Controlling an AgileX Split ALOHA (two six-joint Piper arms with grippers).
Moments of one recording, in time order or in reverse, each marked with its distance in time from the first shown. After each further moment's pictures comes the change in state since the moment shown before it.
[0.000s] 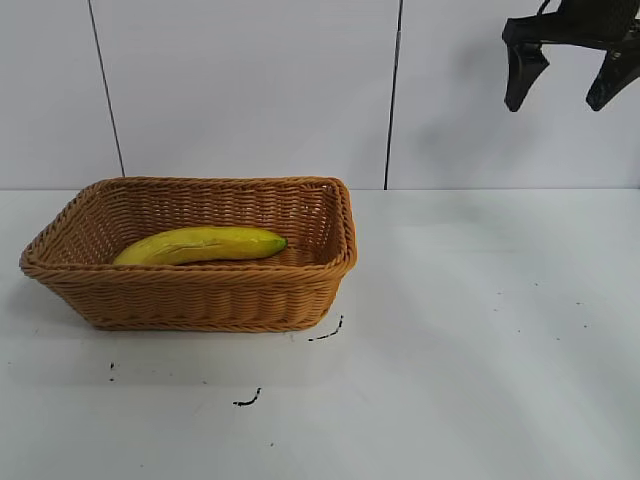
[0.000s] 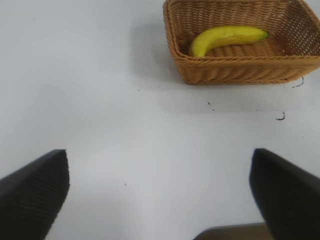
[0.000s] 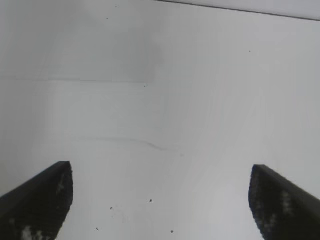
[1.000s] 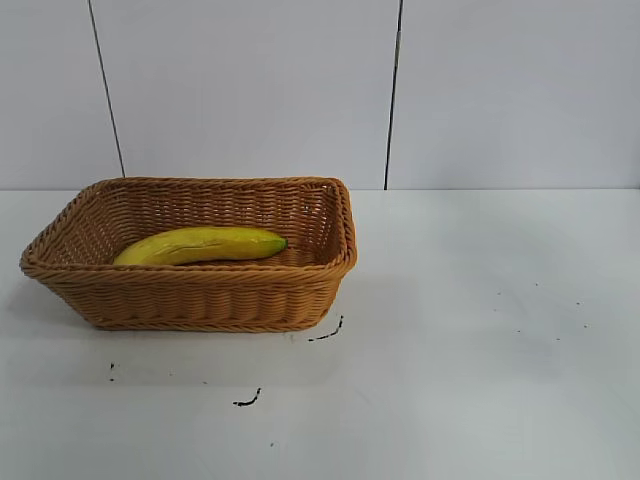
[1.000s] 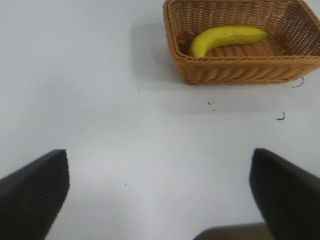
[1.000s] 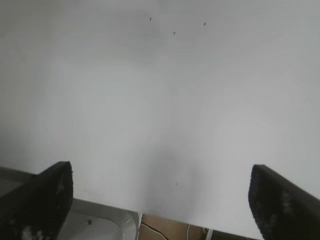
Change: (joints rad) left arm 0.000 0.000 0.000 0.000 0.000 0.000; right arm 0.003 -1.283 1.327 0.018 -0.042 -0.057
